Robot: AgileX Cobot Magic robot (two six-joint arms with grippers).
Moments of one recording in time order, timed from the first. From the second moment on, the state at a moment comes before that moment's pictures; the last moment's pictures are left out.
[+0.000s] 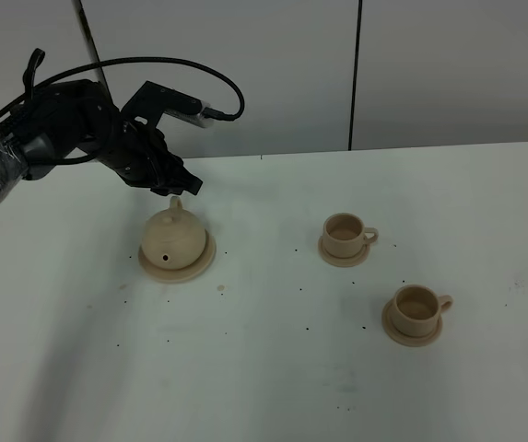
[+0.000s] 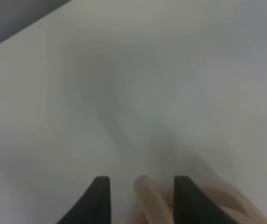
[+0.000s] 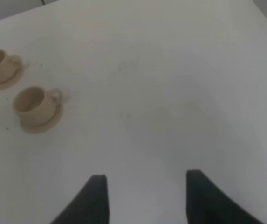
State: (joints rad) left arm -0.18 2.35 -1.99 -0.13 0.70 0.46; right arm -0.04 -0.01 -0.49 0.04 1.07 0.15
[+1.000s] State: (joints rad) left arm -0.18 2.35 -1.99 -0.13 0.71 0.45; right arm -0.04 -0.01 -0.49 0.04 1.07 0.15
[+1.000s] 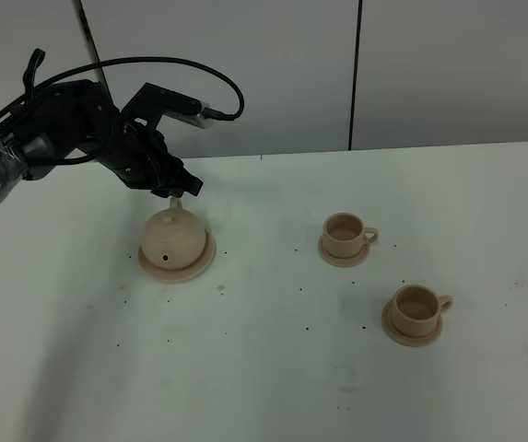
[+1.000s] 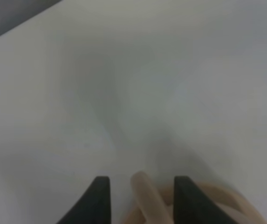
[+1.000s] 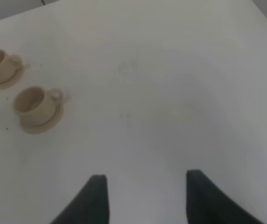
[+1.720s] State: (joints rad) left arm -0.18 2.35 -1.99 -0.13 0.71 0.46; right arm -0.04 -0.01 -0.49 0.04 1.07 0.15
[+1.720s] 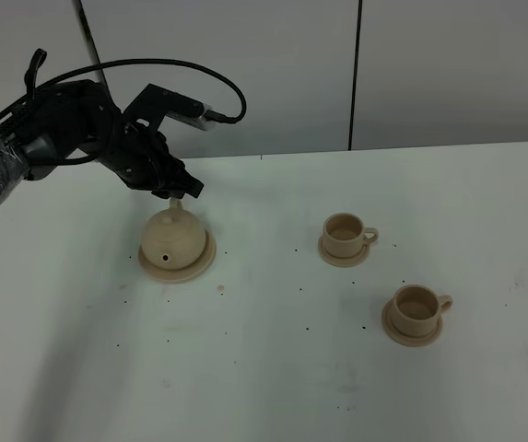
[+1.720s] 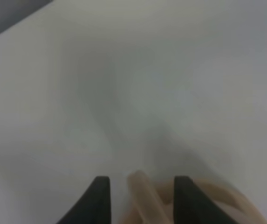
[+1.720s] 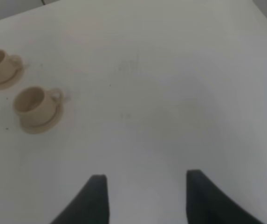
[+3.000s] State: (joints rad) left arm -0.14 2.37 -2.00 -0.10 0.75 0.44; right arm -0.04 -0.01 -0.49 0.04 1.07 0.15
